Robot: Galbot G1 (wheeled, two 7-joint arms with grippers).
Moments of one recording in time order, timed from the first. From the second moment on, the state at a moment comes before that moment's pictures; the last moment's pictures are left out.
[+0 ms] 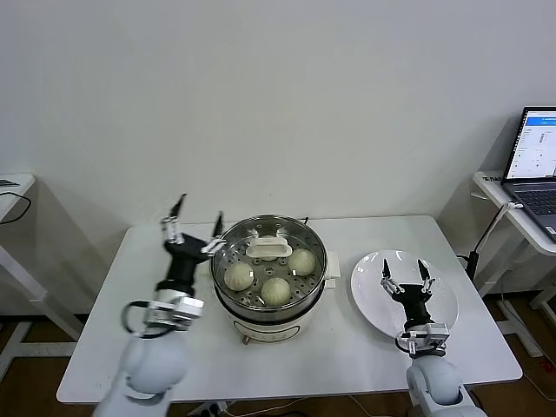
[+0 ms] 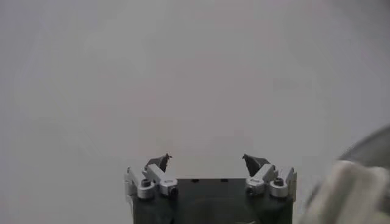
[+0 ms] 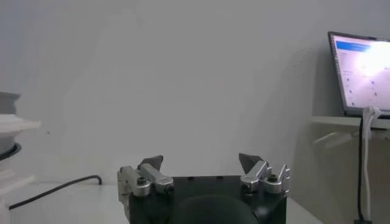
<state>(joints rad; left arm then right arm) 1.20 -1.31 -0.36 -2.07 0.48 0.15 -0.10 -1.22 1.18 0.45 1.53 0.33 0.29 0.15</state>
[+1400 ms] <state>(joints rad) 1.54 -1.37 -0.72 -1.89 0.02 -0.24 0.02 -1.30 1.17 0.46 1.60 0.37 0.26 0.15</state>
